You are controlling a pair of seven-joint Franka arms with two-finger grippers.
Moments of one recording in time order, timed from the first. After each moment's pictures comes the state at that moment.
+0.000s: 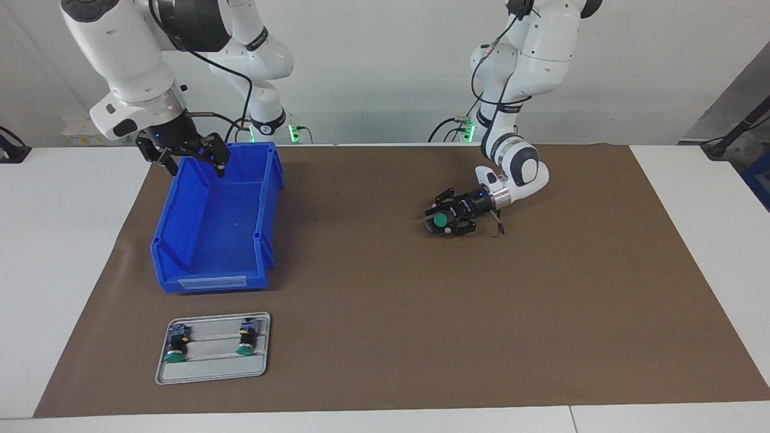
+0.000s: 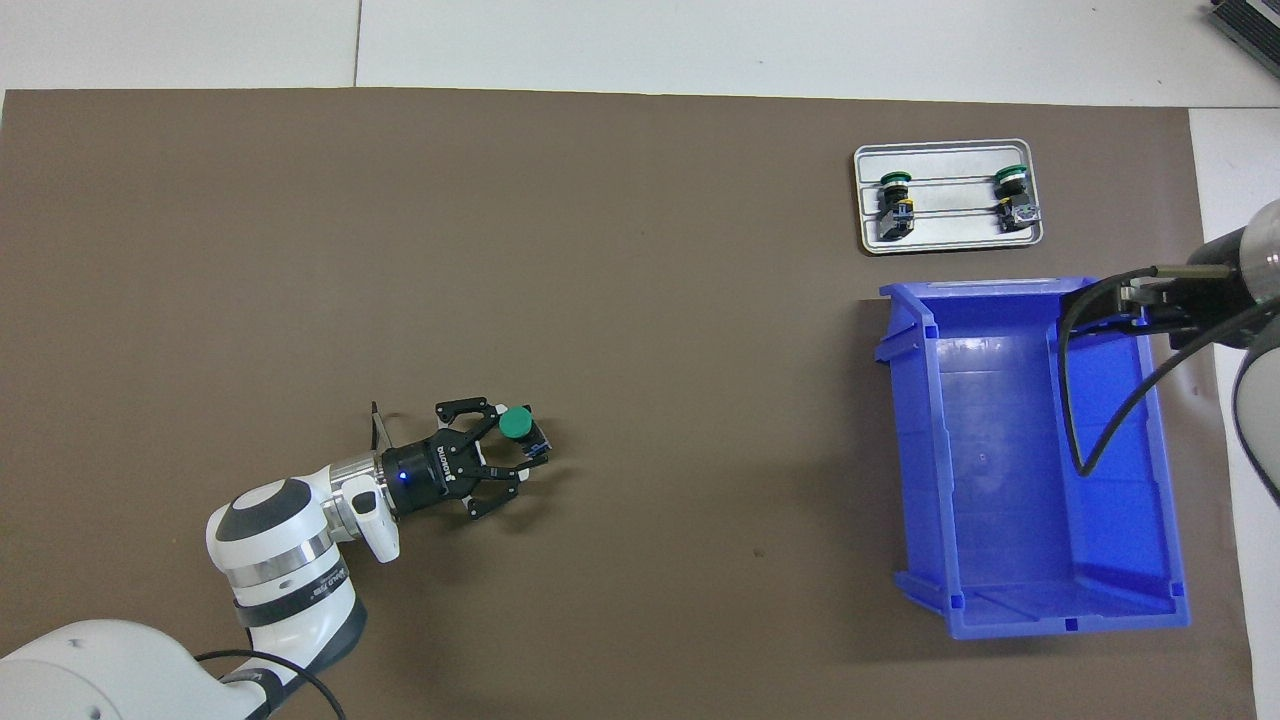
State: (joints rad) left arm -0.20 0.25 -0.03 -2.52 -2.00 1.94 2.75; right arm 0.02 0.01 0.00 -1.61 -0.01 1.58 0.11
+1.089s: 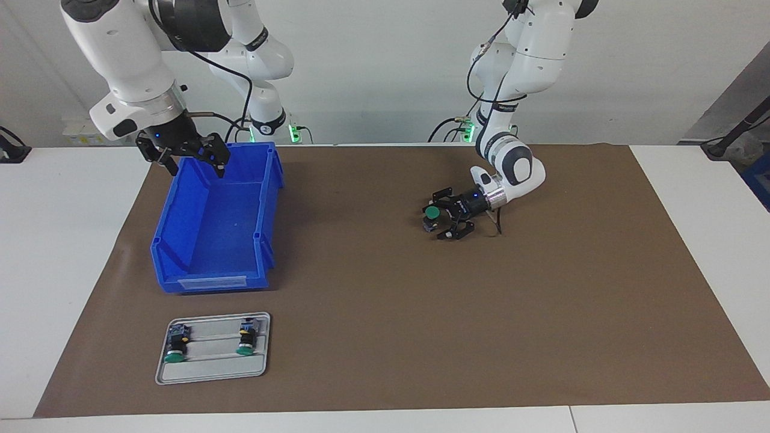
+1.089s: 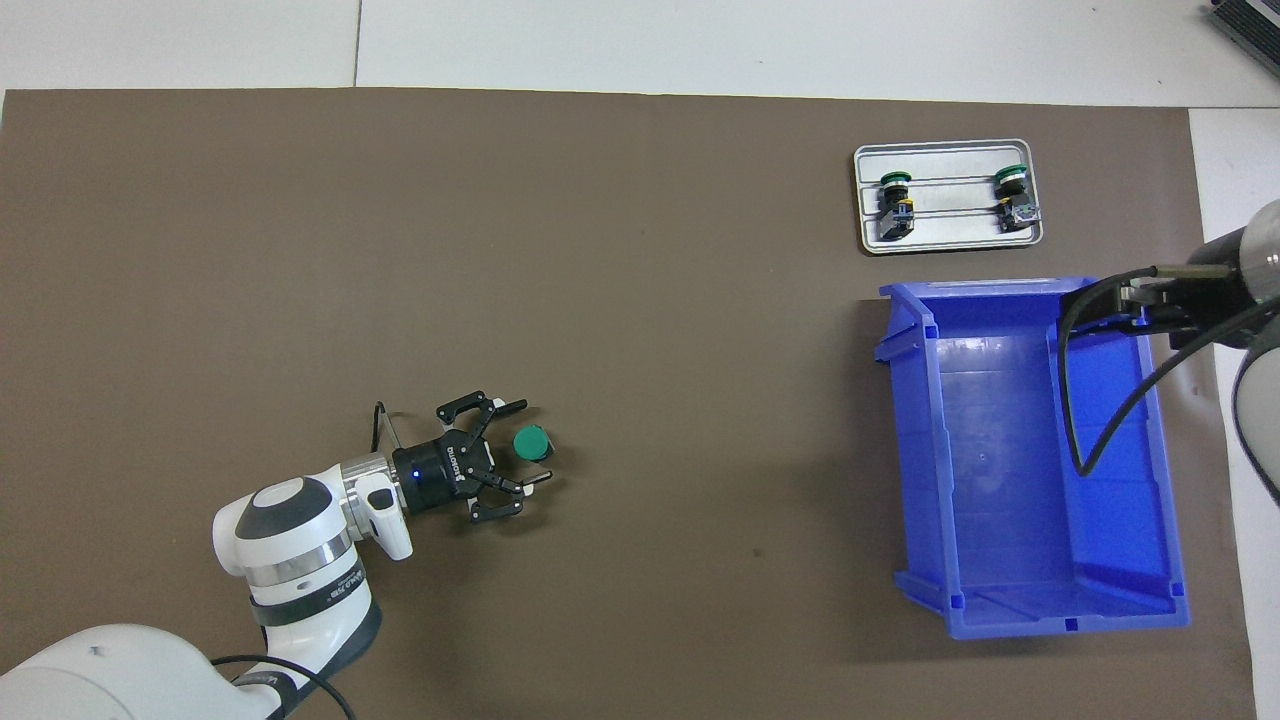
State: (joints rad) left arm -0.24 0.24 -0.04 -2.51 -2.00 2.03 2.71; right arm 0.02 0.01 0.00 -1.61 -0.01 1.58 0.11
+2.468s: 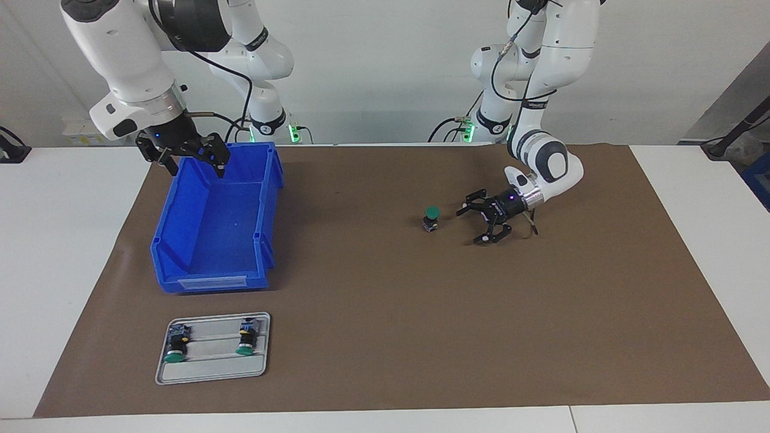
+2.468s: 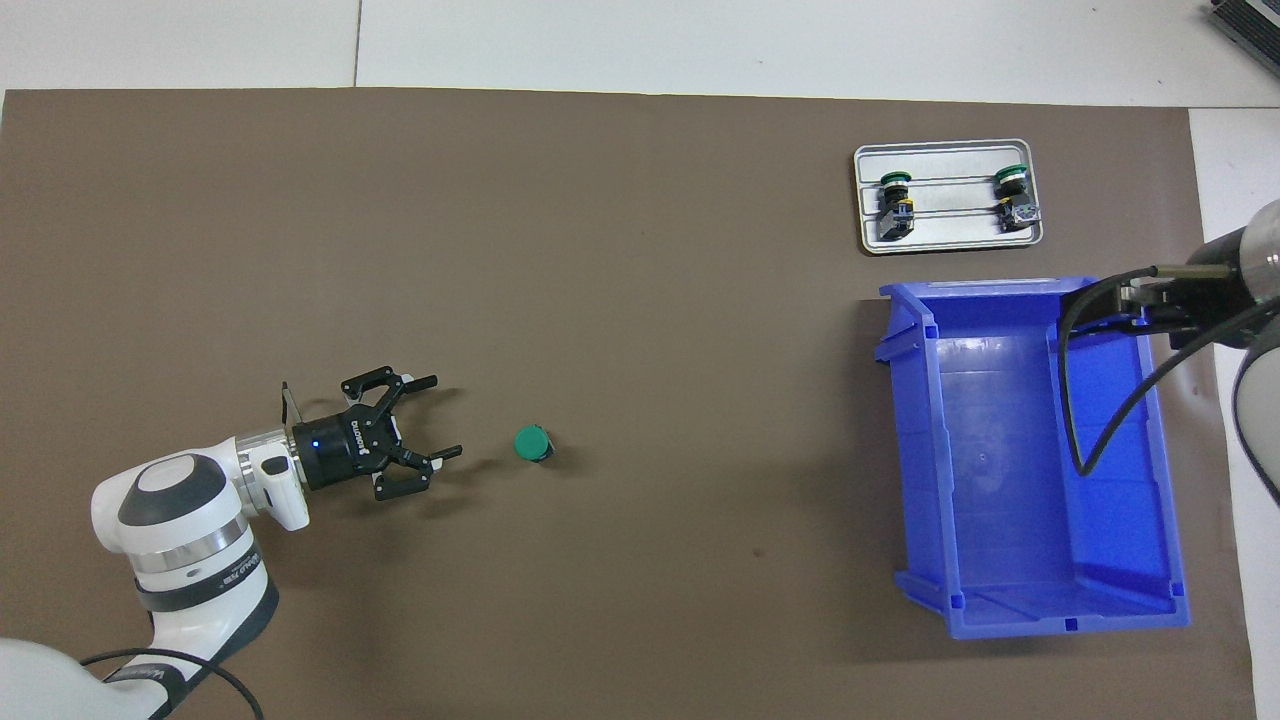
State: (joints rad) left arm 0.00 0.15 -0.02 -2.43 -1.62 2.05 2.35; right arm 0.02 0.01 0.00 -1.61 -0.01 1.58 0.11
